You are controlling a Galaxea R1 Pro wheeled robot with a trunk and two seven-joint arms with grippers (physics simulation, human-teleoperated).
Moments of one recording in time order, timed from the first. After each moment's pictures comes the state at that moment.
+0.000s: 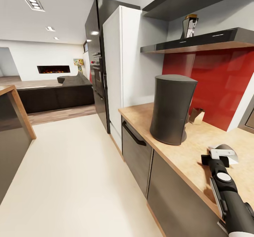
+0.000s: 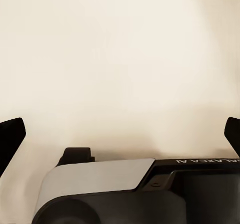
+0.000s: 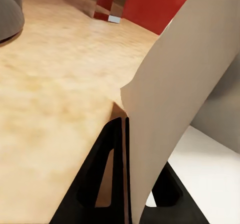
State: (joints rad) left arm 0.00 -0.07 0.01 -0.34 0.00 -0.21 0.00; right arm -0.41 -0.14 -0.29 -1.28 0.25 0.27 -0.09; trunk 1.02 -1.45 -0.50
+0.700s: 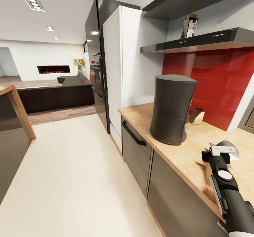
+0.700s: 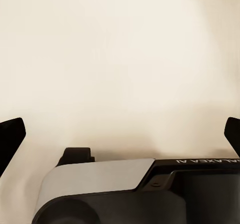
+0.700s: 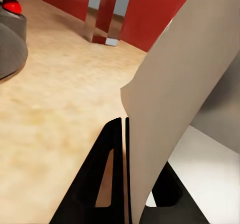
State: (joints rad) left arm 0.00 -0.07 0.01 -0.34 0.00 -0.21 0.00; right arm -0.41 -0.13 -0.28 -1.34 0.25 0.27 -0.09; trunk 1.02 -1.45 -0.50
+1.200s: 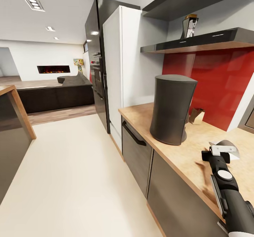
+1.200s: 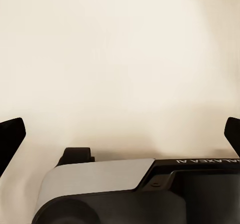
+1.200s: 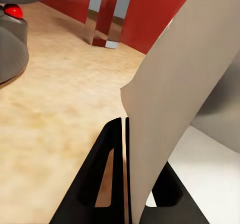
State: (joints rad) left arm 0.00 -0.07 0.01 -0.34 0.00 -0.21 0.00; right arm -0.41 -0.13 -0.28 -1.35 0.25 0.27 -0.09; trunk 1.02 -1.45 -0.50
